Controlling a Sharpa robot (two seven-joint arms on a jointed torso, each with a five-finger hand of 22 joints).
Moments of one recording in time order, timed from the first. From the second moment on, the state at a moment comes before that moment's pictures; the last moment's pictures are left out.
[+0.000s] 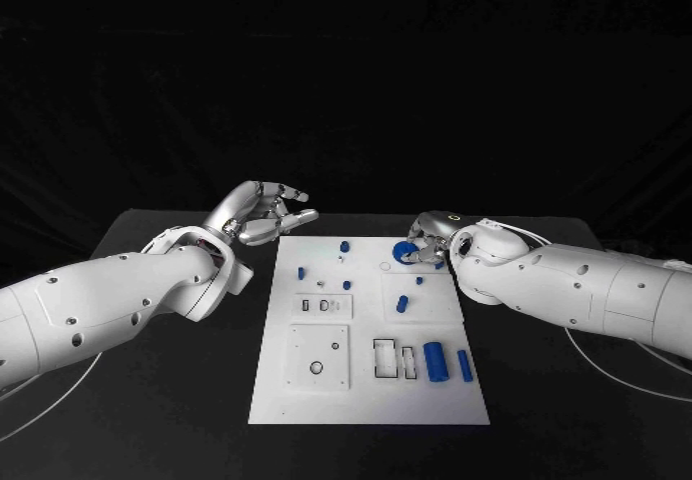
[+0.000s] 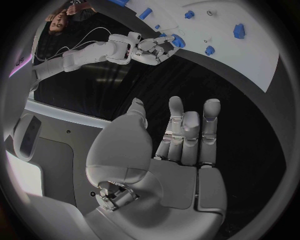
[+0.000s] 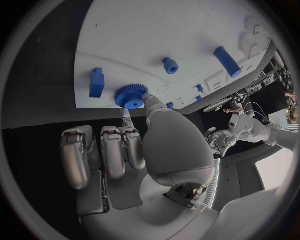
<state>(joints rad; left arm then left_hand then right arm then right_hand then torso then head) 1.33 -0.77 -0.19 1.40 -0.74 -0.58 0.36 1.15 -0.03 -0.09 0.30 0.06 0.77 0.16 0.24 0.07 1.11 0.08 0.86 0.61 1.19 0.04 1.24 1.12 0.13 0.94 0.15 1.09 1.05 1.27 -0.60 -0.20 1.14 -1.45 -0.33 -0.29 1.28 -0.07 0.07 0.16 0.26 0.90 0.12 0.14 0.16 1.47 0.07 1.57 1.31 1.47 0.01 1.57 1.31 0.01 1.47 0.13 1.57 1.31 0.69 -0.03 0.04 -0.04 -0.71</state>
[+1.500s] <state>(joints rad) 1.33 -0.77 -0.19 1.40 -0.74 -0.58 0.36 1.15 -0.03 -0.09 0.30 0.06 0.77 0.16 0.24 0.07 1.11 0.08 0.86 0.61 1.19 0.04 1.23 1.12 0.13 0.94 0.15 1.08 1.05 1.27 -0.61 -0.20 1.18 -1.45 -0.39 -0.29 1.36 -0.06 0.19 0.06 0.32 1.02 0.16 0.14 0.16 1.47 0.06 1.57 1.31 1.47 0.00 1.57 1.31 0.01 1.47 0.12 1.57 1.31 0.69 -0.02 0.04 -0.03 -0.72</state>
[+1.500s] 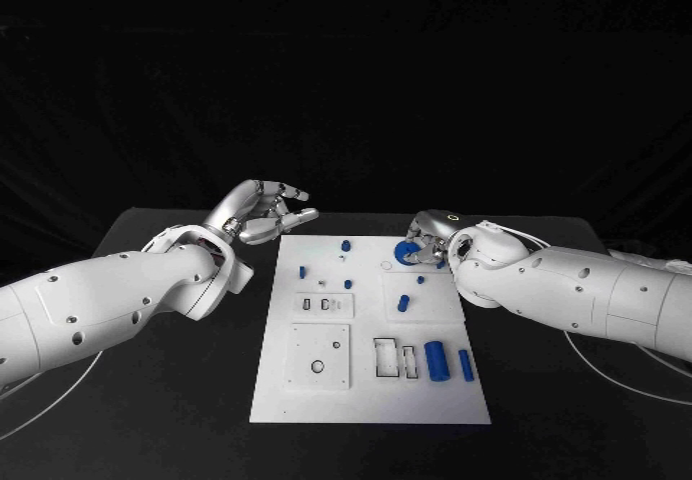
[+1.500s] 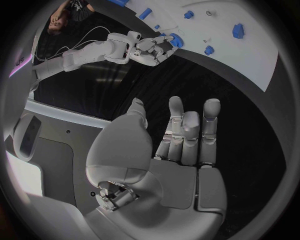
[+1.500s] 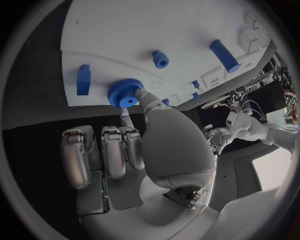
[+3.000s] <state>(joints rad) 1.33 -0.77 -0.19 1.40 -0.74 -0.58 0.36 1.15 -0.03 -0.09 0.30 0.06 0.77 0.15 0.24 0.07 1.11 0.08 0.86 0.61 1.19 0.04 1.23 1.12 0.13 0.94 0.15 1.08 1.05 1.29 -0.47 -0.19 1.22 -1.35 -0.45 -0.19 1.35 -0.05 0.20 0.06 0.32 1.03 0.17 0.14 0.16 1.47 0.06 1.57 1.31 1.47 0.00 1.57 1.31 0.01 1.47 0.12 1.57 1.31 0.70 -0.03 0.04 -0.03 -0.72</state>
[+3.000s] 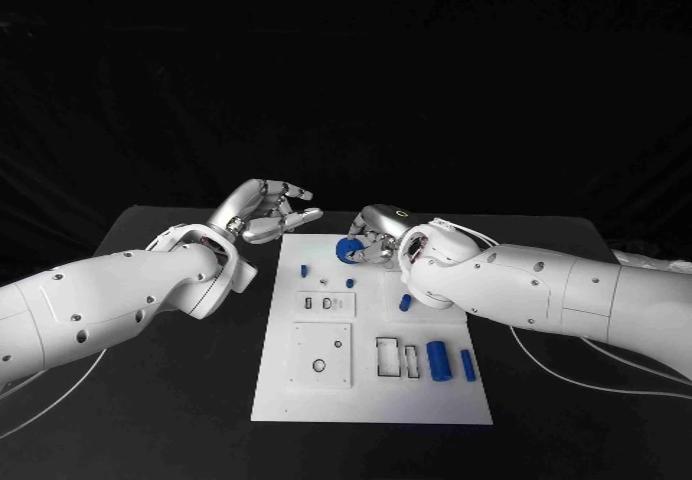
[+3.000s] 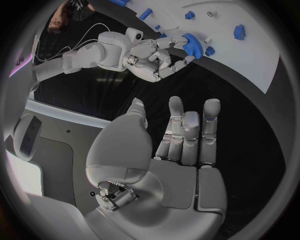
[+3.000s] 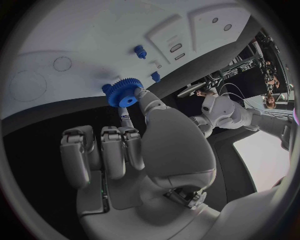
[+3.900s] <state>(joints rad) 1.33 -0.77 -0.19 1.41 -0.74 -0.58 0.36 1.16 -0.03 -0.09 0.30 0.06 0.77 0.15 0.24 0.07 1.11 0.08 0.86 0.61 1.19 0.04 1.24 1.12 0.13 0.94 0.15 1.08 1.05 1.27 -0.40 -0.19 1.12 -1.37 -0.42 -0.19 1.35 -0.06 0.20 0.06 0.32 1.03 0.17 0.14 0.16 1.47 0.06 1.57 1.31 1.47 0.00 1.57 1.31 0.01 1.47 0.12 1.57 1.31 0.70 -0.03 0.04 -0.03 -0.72</state>
